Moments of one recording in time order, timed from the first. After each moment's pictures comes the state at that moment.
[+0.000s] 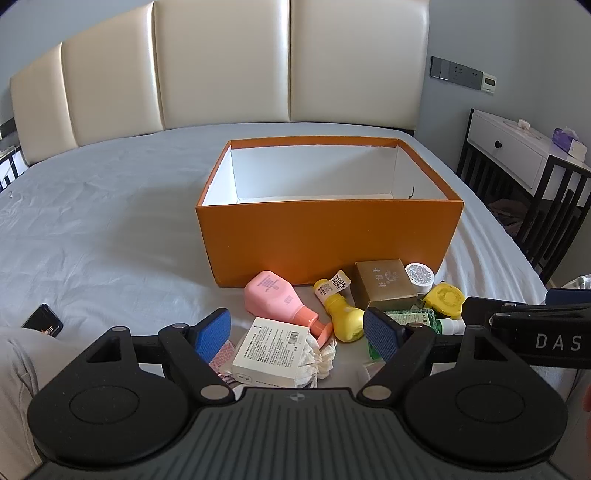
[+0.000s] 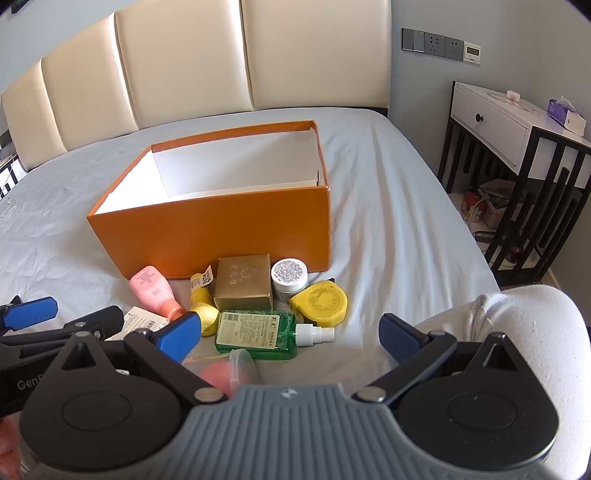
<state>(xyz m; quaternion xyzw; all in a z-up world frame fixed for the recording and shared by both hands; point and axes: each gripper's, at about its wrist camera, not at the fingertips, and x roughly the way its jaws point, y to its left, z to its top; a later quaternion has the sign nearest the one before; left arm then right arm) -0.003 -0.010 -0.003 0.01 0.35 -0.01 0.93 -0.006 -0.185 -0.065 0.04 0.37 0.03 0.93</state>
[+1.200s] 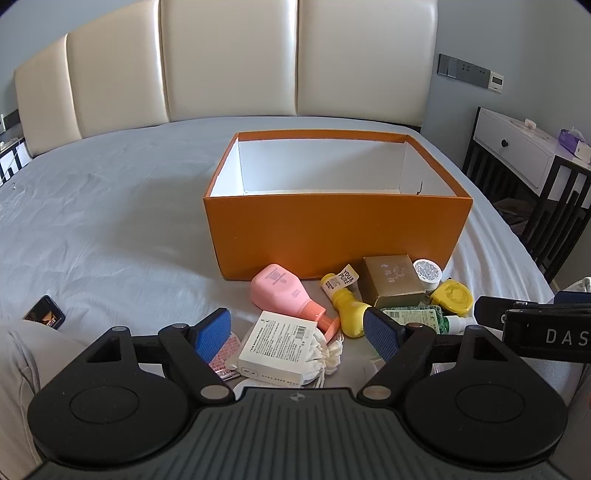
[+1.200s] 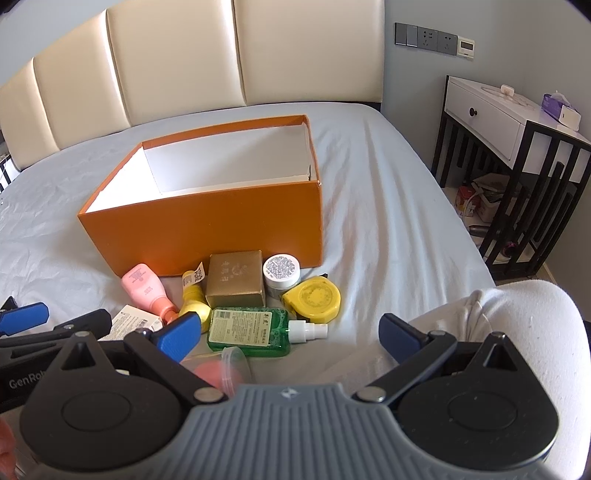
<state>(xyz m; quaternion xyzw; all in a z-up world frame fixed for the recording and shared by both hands) 0.002 -0.001 -0.007 0.00 0.36 -0.01 0.93 -0.002 -0.187 -0.067 0.04 0.38 0.02 0.92</state>
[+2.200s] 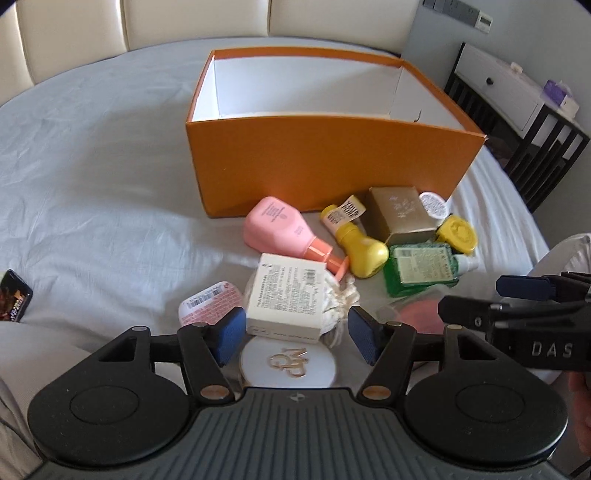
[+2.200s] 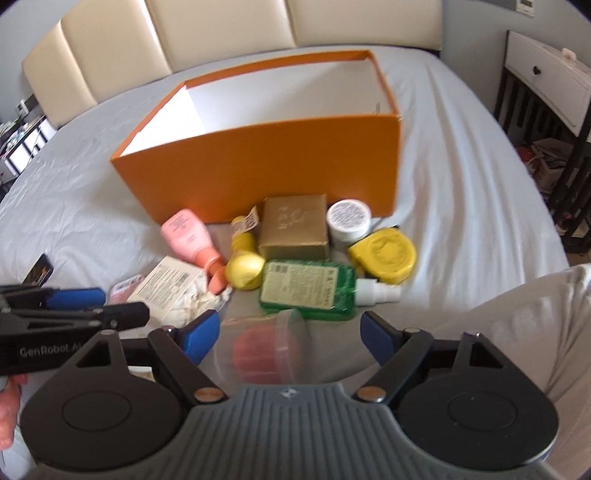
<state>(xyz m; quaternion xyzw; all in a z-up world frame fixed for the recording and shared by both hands) 0.039 0.034 -0.030 0.01 0.50 -0.08 0.86 0.027 -0.157 -0.099 0.05 0.47 0.12 0.87</state>
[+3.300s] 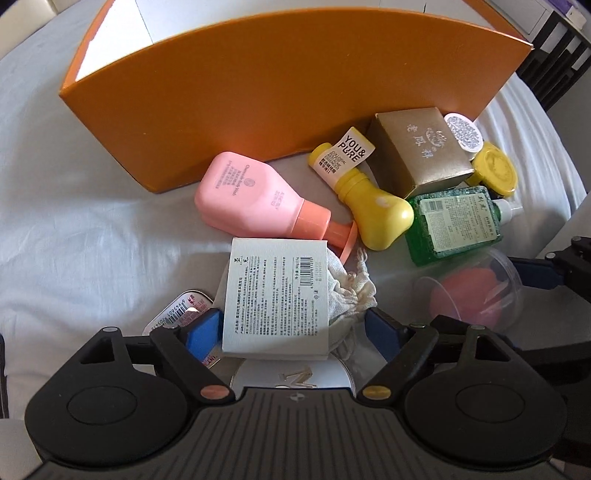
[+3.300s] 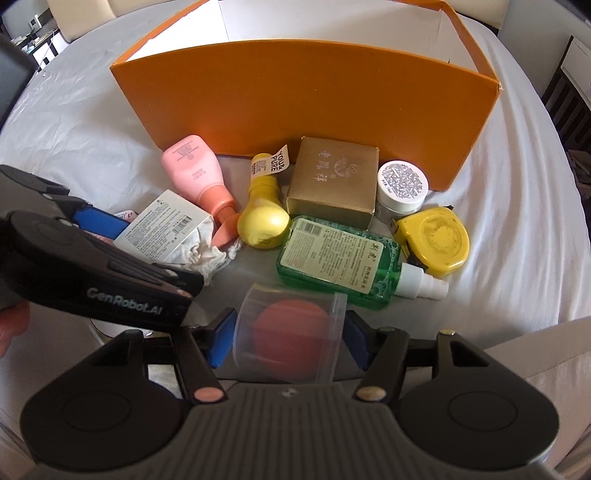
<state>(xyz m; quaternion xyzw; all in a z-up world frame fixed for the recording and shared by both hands) 0.115 0.008 -0.084 0.08 0.62 -0.11 0.77 0.061 -0.128 -0.127 -0.04 0.54 0.14 0.83</state>
